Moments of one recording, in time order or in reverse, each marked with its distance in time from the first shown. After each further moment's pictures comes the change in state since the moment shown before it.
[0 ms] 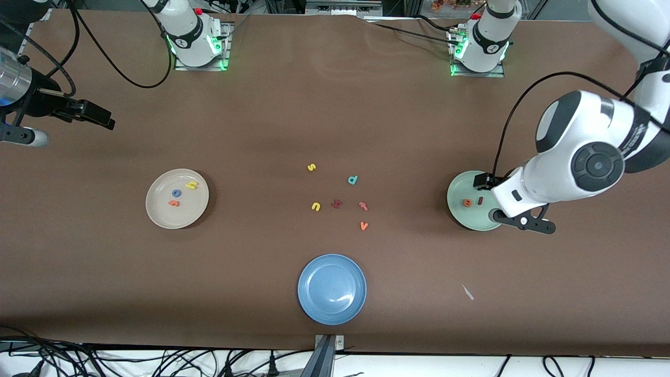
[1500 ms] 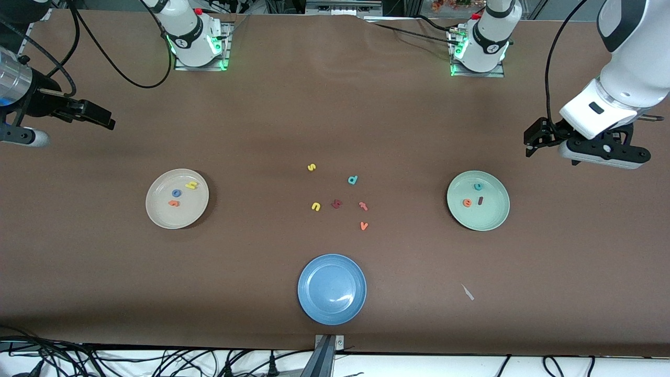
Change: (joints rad) left arm -0.286 -0.490 0.492 -0.363 -0.208 0.228 0.175; right arm 0.000 0.000 0.001 0.001 0.000 0.000 0.000
